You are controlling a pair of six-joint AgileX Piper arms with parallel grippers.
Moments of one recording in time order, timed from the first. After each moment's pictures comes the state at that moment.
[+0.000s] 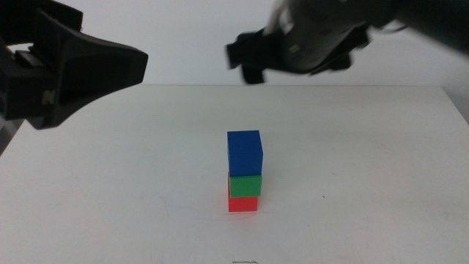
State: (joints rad) left arm -0.48 0.88 -1.25 -0.32 0.90 0.38; right arm 0.86 1.72 -1.84 -0.47 1.24 0.70
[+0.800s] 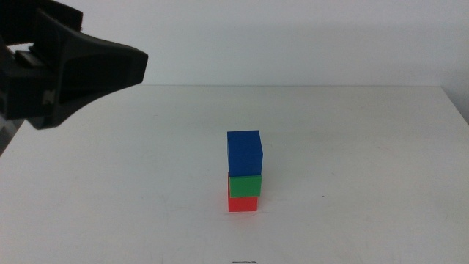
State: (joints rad) left arm -0.48 0.88 -1.25 -0.32 0.90 0.38; right arm 0.09 1.03 -1.23 -0.03 1.03 0.14
